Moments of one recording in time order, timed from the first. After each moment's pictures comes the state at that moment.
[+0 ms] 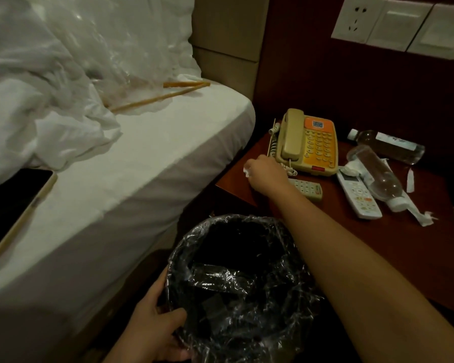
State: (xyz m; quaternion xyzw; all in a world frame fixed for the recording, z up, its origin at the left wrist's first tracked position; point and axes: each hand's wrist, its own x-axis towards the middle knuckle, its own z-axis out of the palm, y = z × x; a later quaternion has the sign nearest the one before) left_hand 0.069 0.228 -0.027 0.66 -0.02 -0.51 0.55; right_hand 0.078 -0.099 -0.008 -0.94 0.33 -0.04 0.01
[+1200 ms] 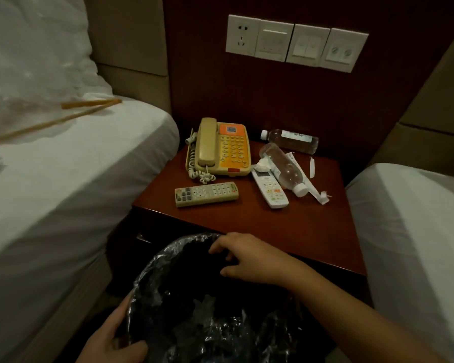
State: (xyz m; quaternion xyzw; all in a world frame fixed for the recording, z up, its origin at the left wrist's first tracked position) left_hand 0.034 0.198 -0.029 0.62 -0.20 -0.52 0.56; right_hand -0.113 -0.025 0.011 -0.93 0.25 0.06 0.27
